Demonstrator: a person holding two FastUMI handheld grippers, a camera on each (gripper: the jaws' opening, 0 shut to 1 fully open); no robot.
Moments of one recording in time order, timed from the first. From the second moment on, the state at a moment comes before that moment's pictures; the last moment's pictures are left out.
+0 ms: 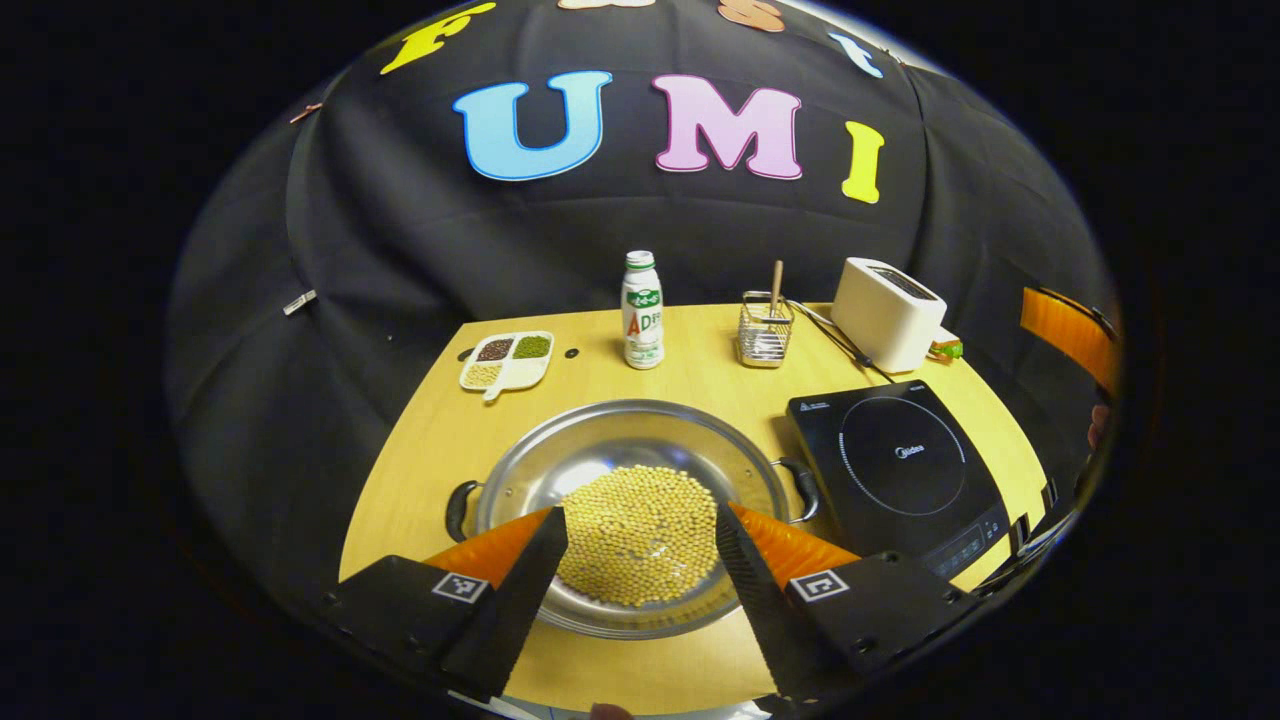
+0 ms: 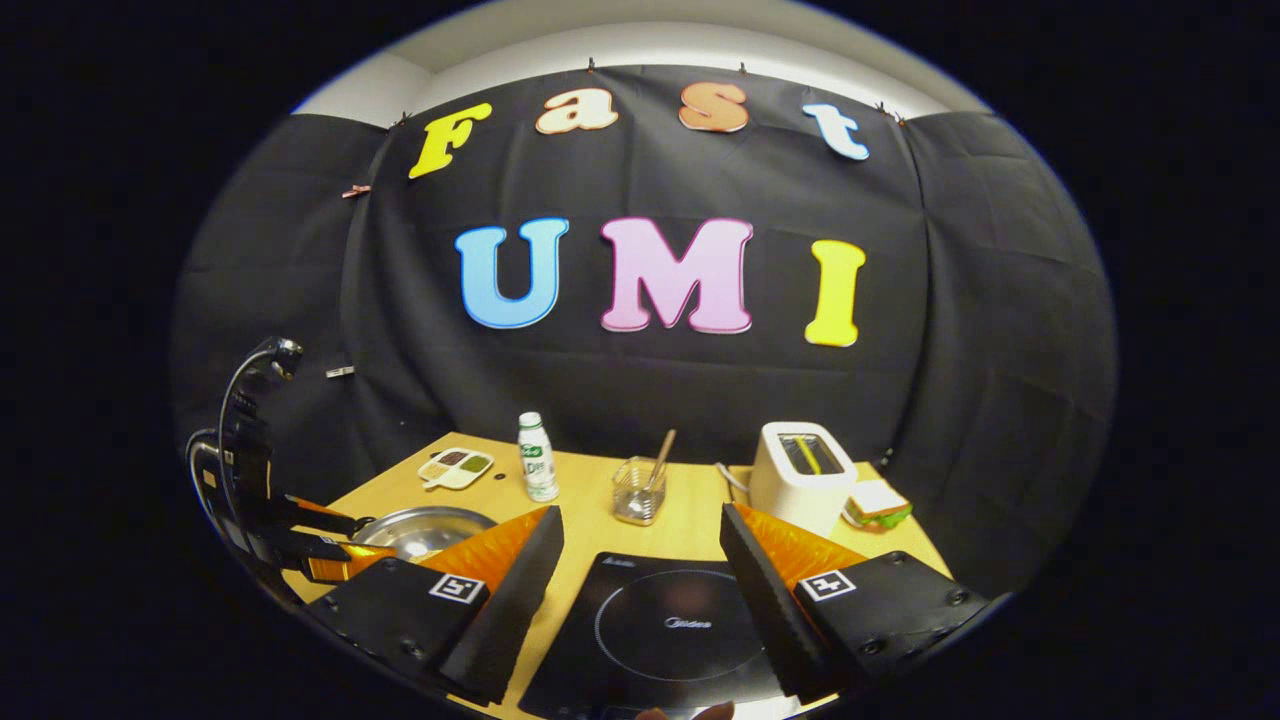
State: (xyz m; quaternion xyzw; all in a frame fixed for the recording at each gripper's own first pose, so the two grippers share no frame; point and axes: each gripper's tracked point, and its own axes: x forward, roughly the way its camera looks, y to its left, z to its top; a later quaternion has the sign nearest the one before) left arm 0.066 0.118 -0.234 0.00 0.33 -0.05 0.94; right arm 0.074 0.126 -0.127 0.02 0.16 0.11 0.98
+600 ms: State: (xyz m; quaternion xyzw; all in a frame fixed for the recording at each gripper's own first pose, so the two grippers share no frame) left arm 0.083 0.244 -0.277 0.00 0.35 0.00 0.94; right arm 0.074 0.209 -0.230 0.03 0.30 0.15 0.94
